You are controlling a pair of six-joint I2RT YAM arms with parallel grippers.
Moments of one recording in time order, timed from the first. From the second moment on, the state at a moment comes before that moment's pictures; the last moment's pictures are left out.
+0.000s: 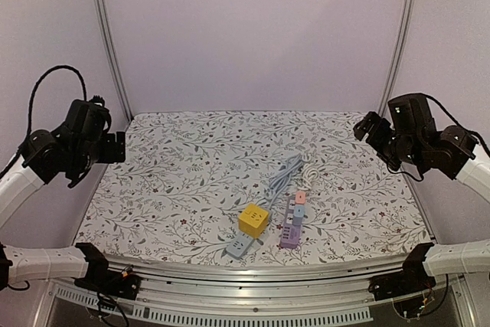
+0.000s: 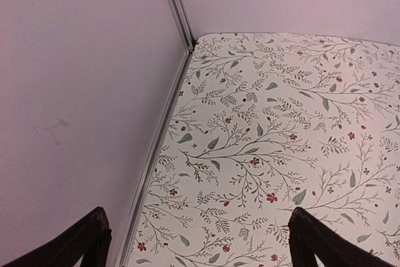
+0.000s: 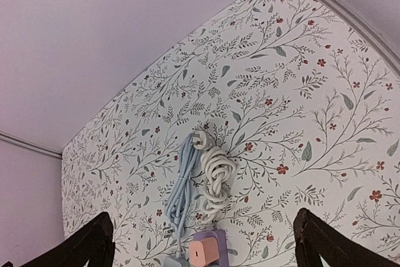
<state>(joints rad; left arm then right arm) -0.57 0.92 1.06 -0.90 -0.78 -0.33 0.68 0.98 1.06 -0.70 0.47 1.04</state>
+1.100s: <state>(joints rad) -0.55 0.36 0.61 -0.59 -0.61 -0.24 0.63 1.09 1.07 -0.57 0.25 0.95</state>
